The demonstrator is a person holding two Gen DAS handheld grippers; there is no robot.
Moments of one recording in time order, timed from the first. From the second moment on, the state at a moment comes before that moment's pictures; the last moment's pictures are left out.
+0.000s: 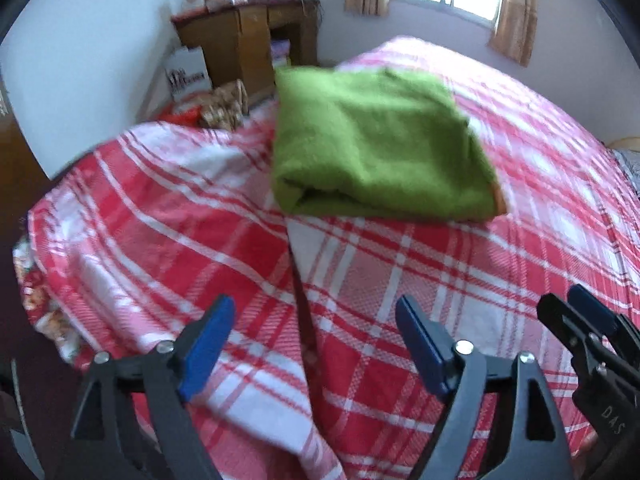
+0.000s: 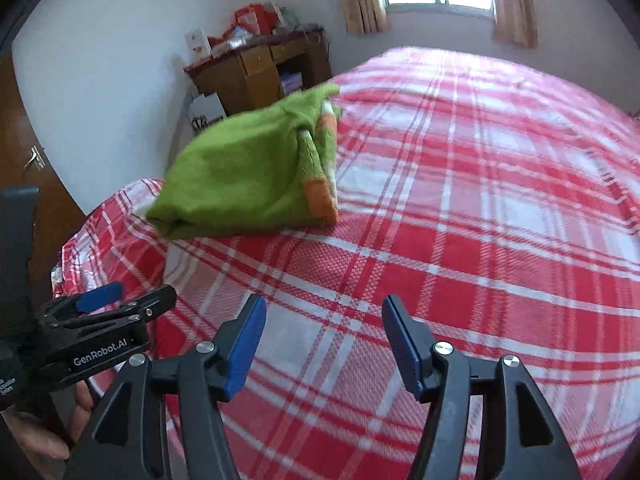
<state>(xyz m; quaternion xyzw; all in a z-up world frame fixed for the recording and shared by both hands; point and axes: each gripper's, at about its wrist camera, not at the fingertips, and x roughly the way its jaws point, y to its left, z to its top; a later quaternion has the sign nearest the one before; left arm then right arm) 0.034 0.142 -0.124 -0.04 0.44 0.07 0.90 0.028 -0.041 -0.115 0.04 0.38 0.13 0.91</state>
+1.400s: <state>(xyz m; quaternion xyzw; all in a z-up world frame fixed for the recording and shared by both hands) -0.061 0.100 0.008 0.02 0.21 0.09 0.97 -0.108 -0.071 0.030 0.07 0.10 0.07 0.99</state>
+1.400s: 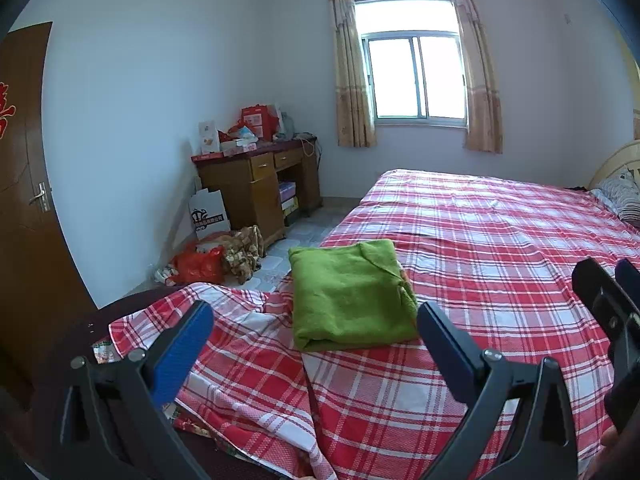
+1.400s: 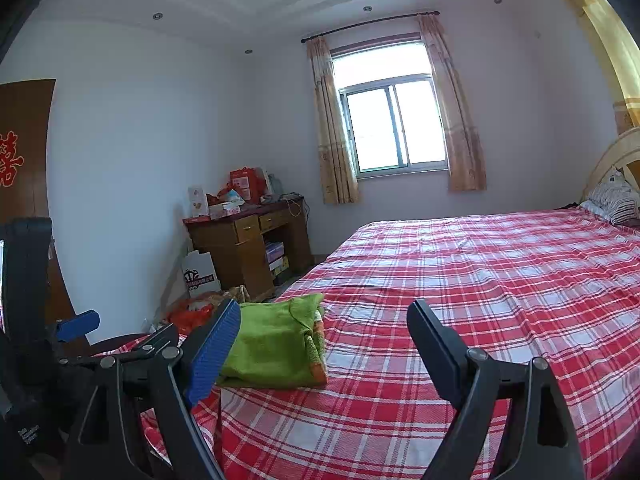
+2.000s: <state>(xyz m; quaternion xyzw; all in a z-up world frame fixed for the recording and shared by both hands) -0.059 0.102 0.007 0.03 0.21 0.10 0.97 -0.108 -0.070 0.030 0.07 0.10 0.06 0.99</state>
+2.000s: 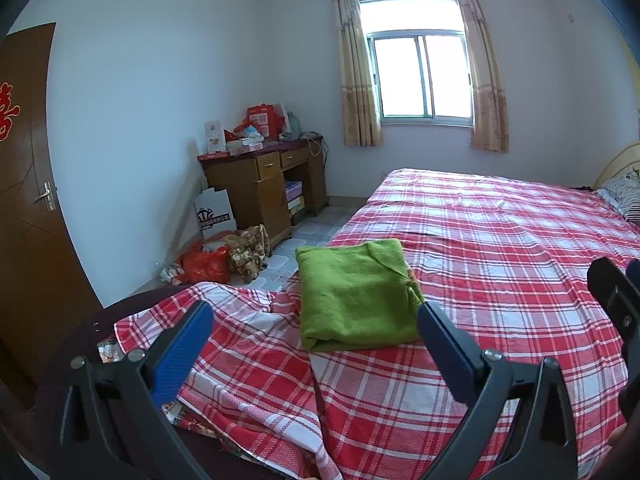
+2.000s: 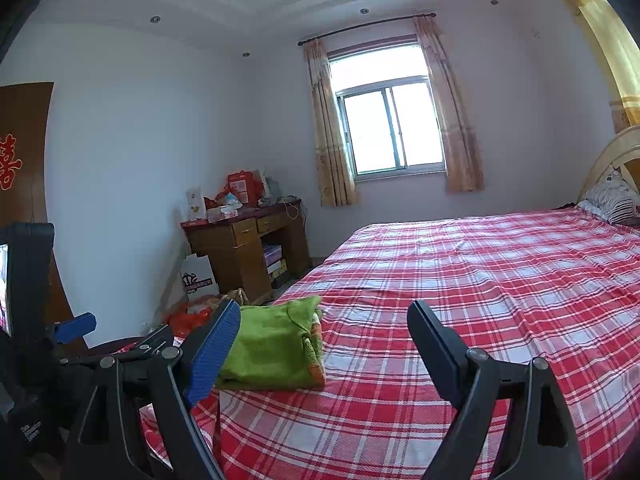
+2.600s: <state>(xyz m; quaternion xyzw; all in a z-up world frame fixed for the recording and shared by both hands) -0.060 0.100 0.009 0.03 0.21 0.10 0.97 -0.106 -0.072 0.029 0.07 0.10 0.06 0.99</state>
